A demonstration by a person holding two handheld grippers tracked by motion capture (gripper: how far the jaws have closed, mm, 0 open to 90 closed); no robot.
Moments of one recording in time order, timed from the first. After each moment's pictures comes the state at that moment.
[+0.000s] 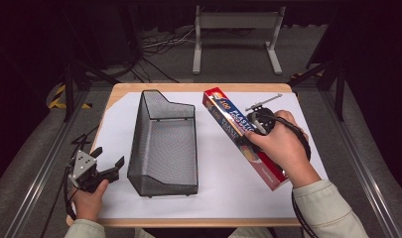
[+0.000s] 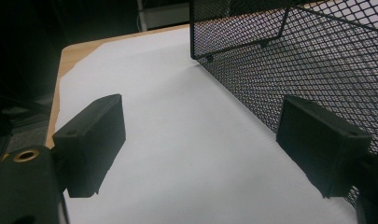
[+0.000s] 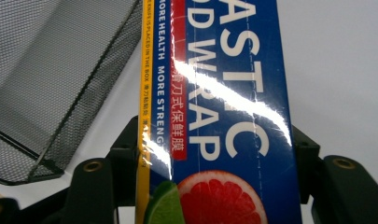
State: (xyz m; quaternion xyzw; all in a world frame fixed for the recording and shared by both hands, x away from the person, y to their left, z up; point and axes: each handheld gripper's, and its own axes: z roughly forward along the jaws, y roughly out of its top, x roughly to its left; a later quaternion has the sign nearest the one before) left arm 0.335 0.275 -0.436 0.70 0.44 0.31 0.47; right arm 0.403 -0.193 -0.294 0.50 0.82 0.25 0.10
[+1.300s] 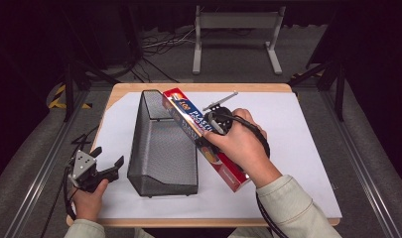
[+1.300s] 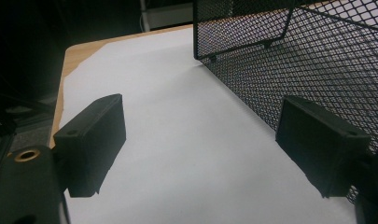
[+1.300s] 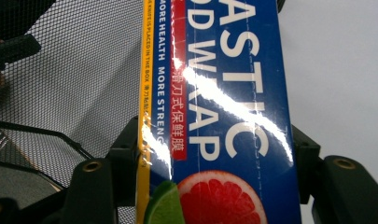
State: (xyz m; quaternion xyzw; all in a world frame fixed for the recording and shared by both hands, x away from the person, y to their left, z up) left arm 0.335 0.276 -0.436 0.69 0.44 0.32 0.47; right arm 0.399 -0.098 -0.286 0.46 0.84 0.28 0.07
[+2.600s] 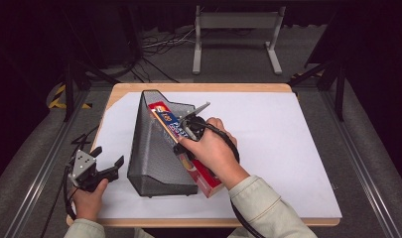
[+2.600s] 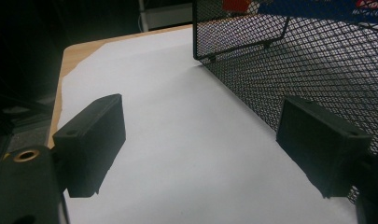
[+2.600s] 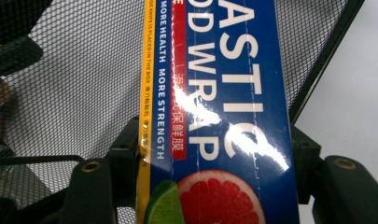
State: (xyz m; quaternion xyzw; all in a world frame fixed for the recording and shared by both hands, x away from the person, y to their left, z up) left arm 0.336 0.277 -0.437 0.69 0.44 0.32 0.47; right arm 0.414 -0.042 -0.333 0.48 0.83 0.26 0.02
